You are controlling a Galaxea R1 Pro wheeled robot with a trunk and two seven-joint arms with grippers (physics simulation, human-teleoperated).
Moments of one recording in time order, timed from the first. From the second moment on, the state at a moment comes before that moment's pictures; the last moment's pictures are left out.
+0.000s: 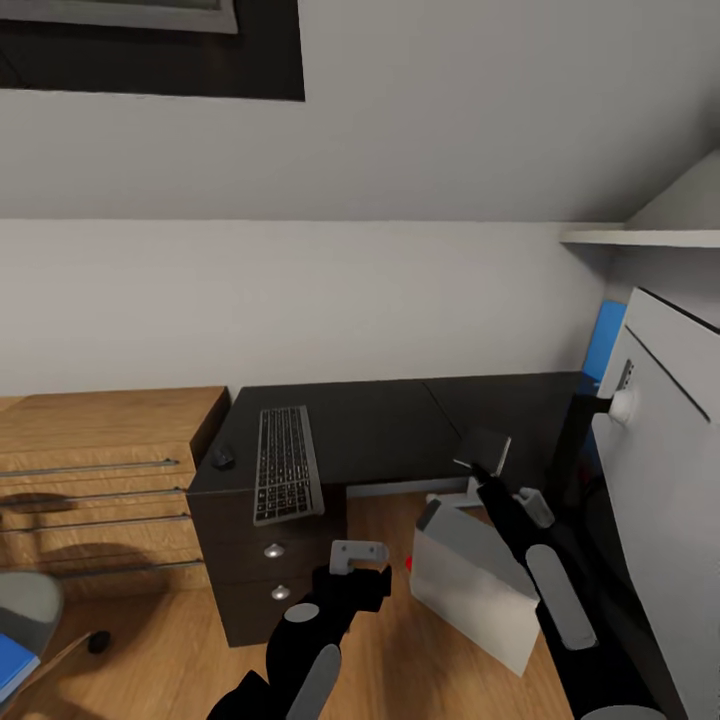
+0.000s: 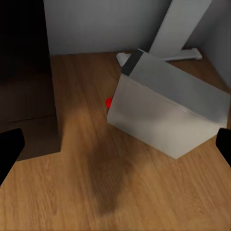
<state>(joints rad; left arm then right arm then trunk) -0.23 -0.17 -0.54 -1.45 0.39 0.61 0.45 -0.41 -0.01 -0.08 -1.21 -1.02 0.18 -0.14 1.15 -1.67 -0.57</state>
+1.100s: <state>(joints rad) -0.23 -0.16 -0.54 -1.45 0.39 0.61 0.44 -0.41 -0.01 0.19 -1.29 -0.64 0.26 -0.53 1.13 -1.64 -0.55</state>
